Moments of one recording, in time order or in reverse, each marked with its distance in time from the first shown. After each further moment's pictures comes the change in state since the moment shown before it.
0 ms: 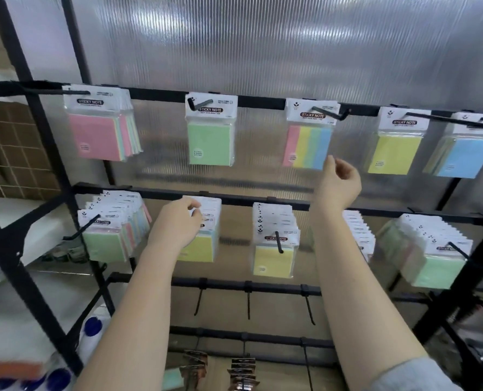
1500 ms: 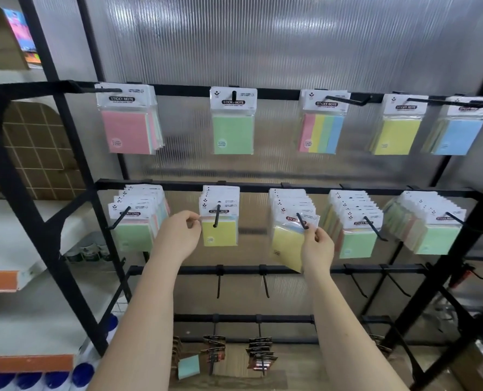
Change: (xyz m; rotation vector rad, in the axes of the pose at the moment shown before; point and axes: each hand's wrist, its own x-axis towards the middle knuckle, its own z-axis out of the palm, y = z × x) left_hand -0.031 -0.062 -0.027 -0.075 -0.078 -0.004; right_hand -0.106 0.098 -0.070 -0.445 -0.216 0.106
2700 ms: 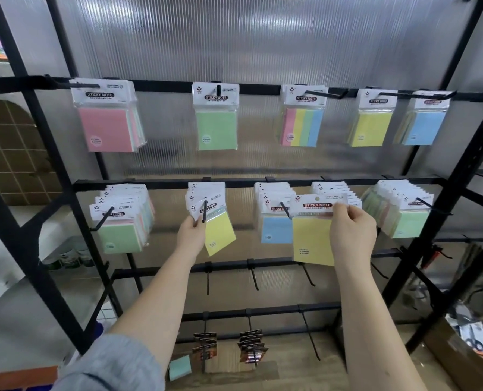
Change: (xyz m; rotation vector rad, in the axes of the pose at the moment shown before) left_hand 0.019 -0.004 0.069 -0.601 -0.119 -0.213; right_hand -0.045 -0.082 -0.073 -0.099 0.179 -0.125
